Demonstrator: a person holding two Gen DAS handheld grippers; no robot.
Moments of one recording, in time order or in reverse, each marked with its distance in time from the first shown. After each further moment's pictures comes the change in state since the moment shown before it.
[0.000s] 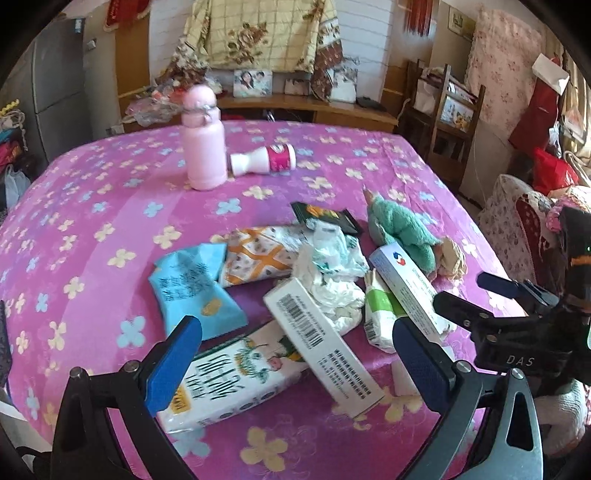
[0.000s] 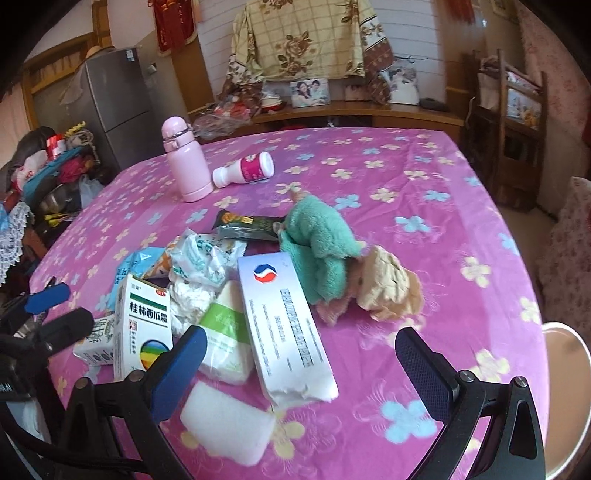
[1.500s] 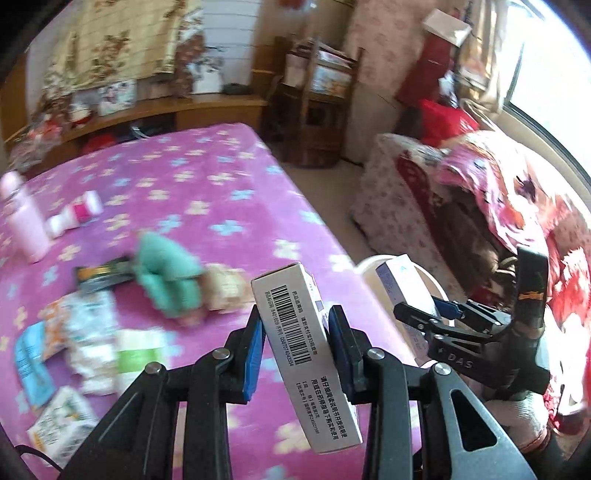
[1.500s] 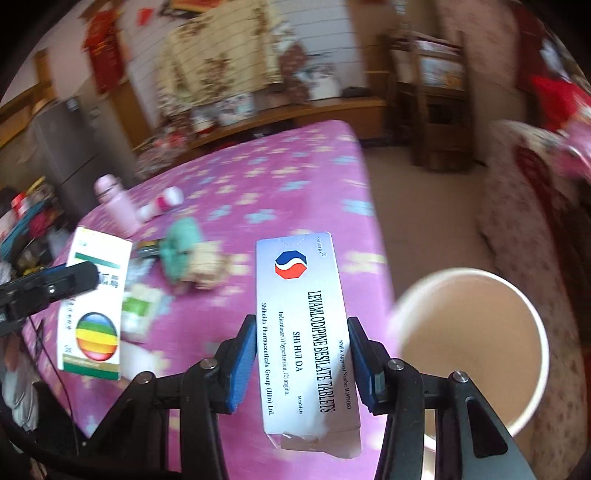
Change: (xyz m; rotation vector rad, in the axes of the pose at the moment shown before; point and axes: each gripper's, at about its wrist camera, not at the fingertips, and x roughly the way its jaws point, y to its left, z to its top) left arm -0.003 -0.212 0.036 0.257 0.070 -0.369; right arm -0.113 -0.171 -0.056 0.263 -0.027 -0.180
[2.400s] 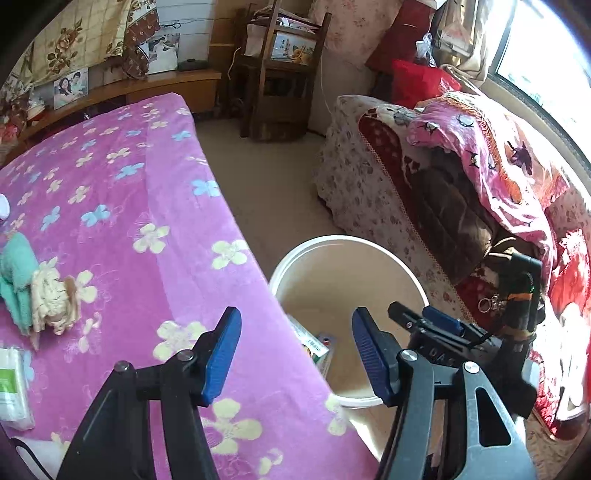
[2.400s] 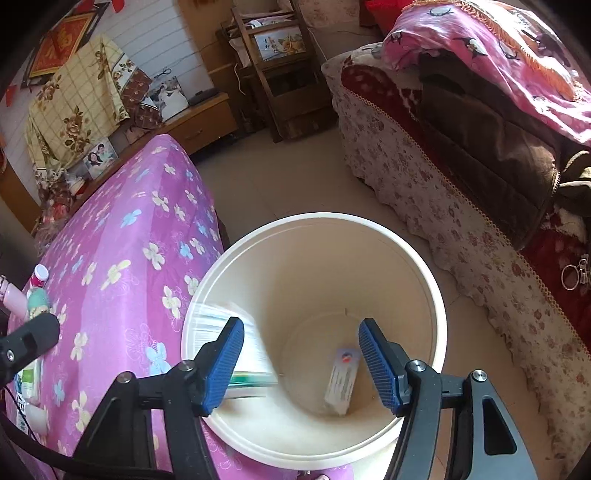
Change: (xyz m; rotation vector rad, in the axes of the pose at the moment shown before) left arm 0.117 -0.101 0.000 0.039 0.079 -0.051; right arm 0.020 -0.164 -0.043 0.361 0.000 -0.250
